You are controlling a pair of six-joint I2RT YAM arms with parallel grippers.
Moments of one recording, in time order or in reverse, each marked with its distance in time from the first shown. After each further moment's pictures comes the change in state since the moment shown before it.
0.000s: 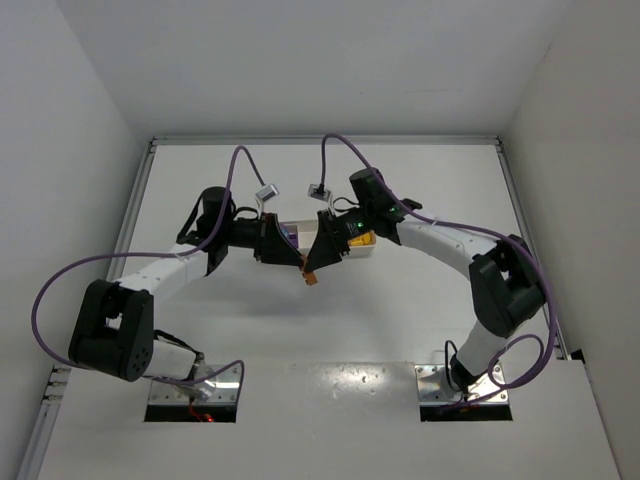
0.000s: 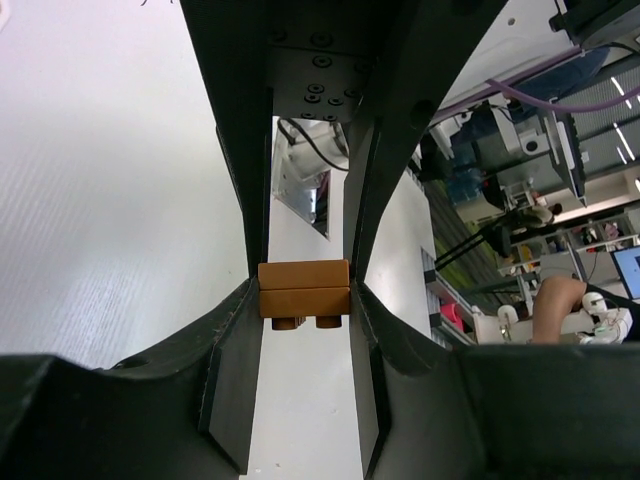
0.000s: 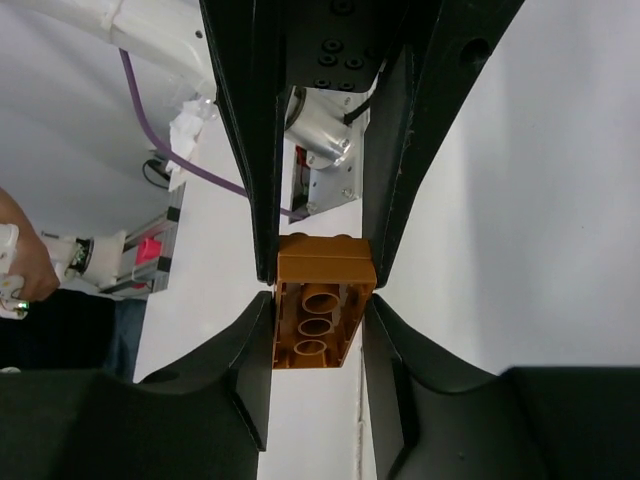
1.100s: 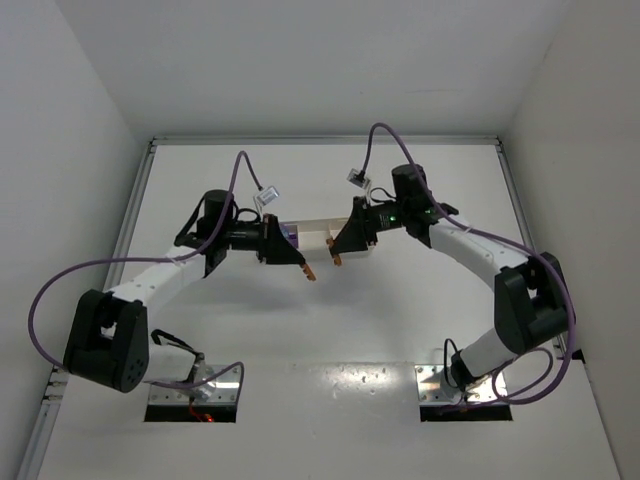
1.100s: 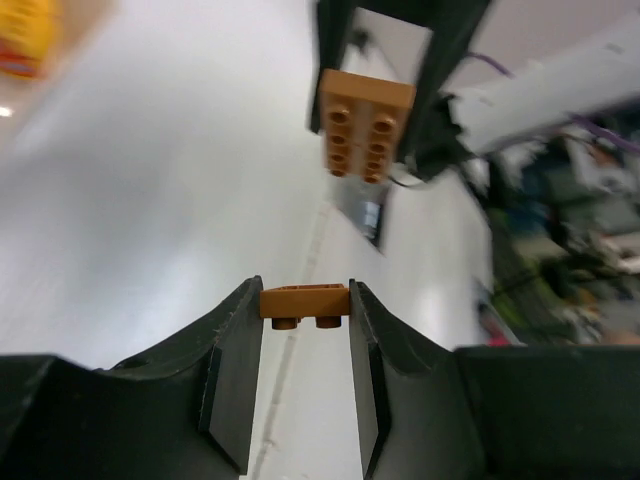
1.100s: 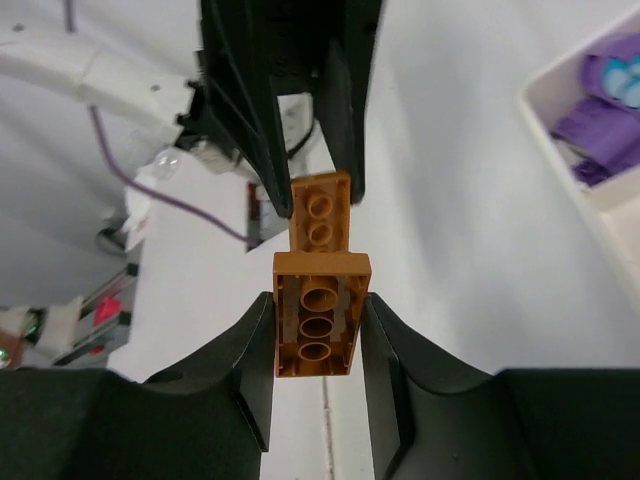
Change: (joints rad) left arm -0.011 -0.037 -0.005 -0.149 -0.134 0.114; right arm -0.184 -0.142 -0.143 0.116 -0.006 0.055
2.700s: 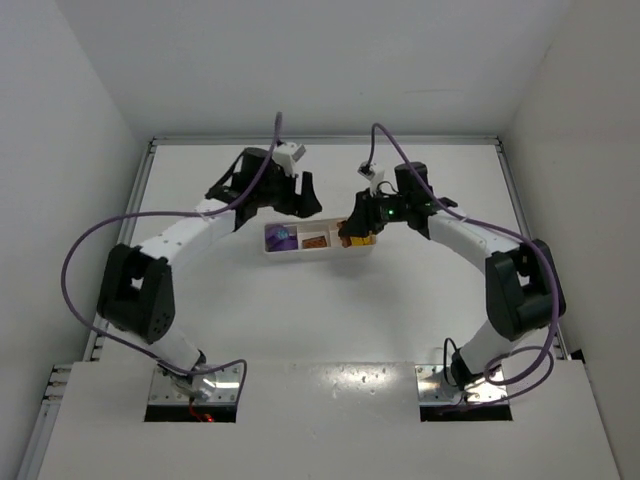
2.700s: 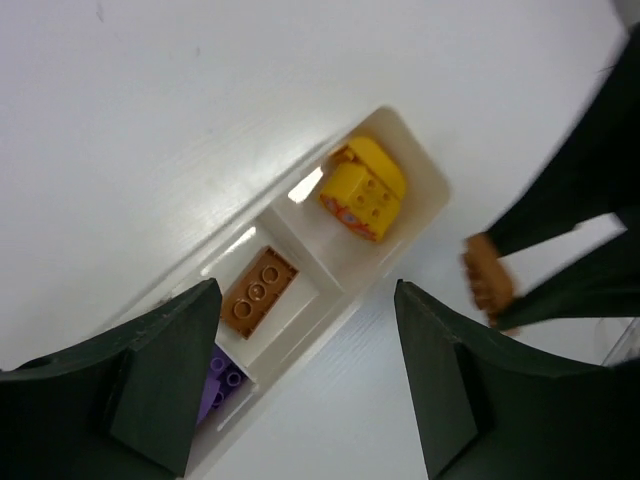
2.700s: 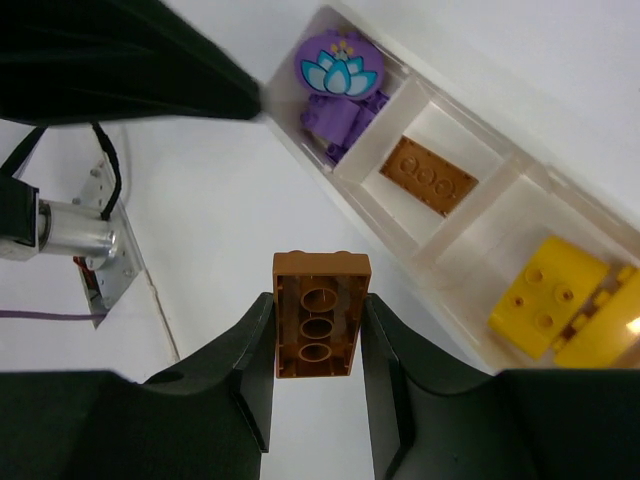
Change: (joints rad) left arm -0.141 0.335 0.492 -0.293 -0.816 0.249; right arm -0.072 0.053 0.007 -0.054 0.421 -0.064
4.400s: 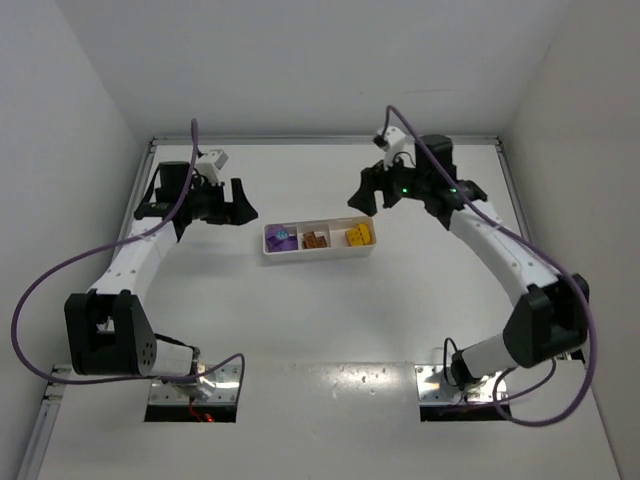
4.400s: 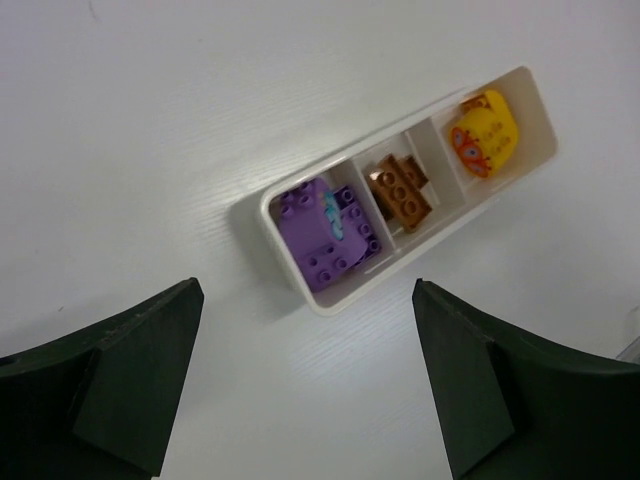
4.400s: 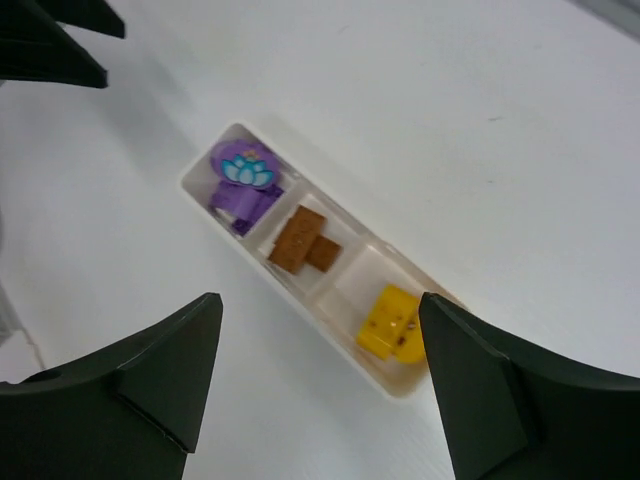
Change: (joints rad) left arm 0.412 -0.302 -0.166 -0.202 0.163 0.119; right arm 0.040 -0.090 0.226 -0.165 0.257 -0.167
